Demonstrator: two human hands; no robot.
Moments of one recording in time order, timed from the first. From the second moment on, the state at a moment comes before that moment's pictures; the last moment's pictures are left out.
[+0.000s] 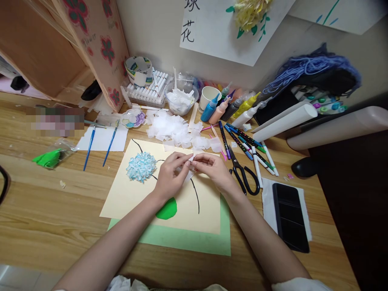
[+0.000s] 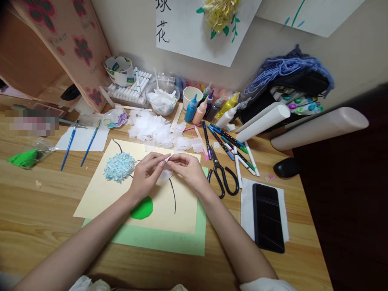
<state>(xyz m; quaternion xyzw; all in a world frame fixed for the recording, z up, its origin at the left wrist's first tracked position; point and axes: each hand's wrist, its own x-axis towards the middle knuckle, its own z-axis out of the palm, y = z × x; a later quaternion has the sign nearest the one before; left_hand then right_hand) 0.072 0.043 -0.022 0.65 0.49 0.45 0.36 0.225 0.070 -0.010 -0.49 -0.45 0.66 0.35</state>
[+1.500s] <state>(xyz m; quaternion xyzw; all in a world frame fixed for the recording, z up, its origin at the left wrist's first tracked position) 0.070 0.047 -0.021 0.51 0.61 0.49 0.35 0.238 0.084 -0.019 -0.52 -0.38 0.62 0.46</state>
